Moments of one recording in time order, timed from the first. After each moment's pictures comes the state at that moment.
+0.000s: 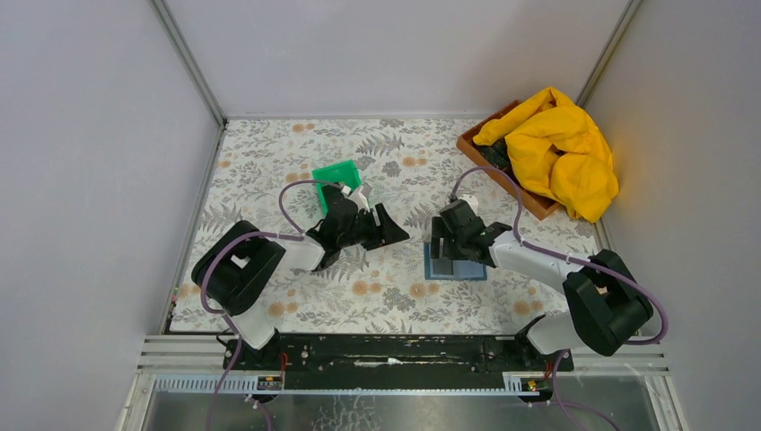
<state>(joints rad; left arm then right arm) -0.60 1.69 0.63 0.60 0.37 -0.93 0.62 1.41 0.71 -0.31 0.19 0.59</state>
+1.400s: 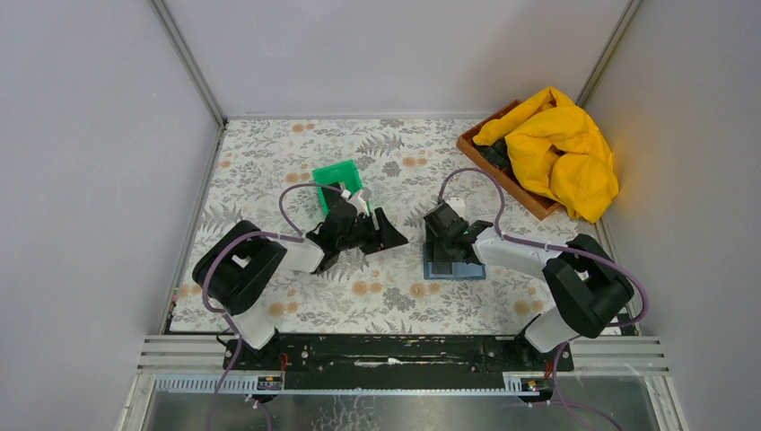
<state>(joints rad) -0.60 1.70 0.60 0.61 0.38 -0.92 0.71 1.54 0.78 -0.35 0.28 0.62</state>
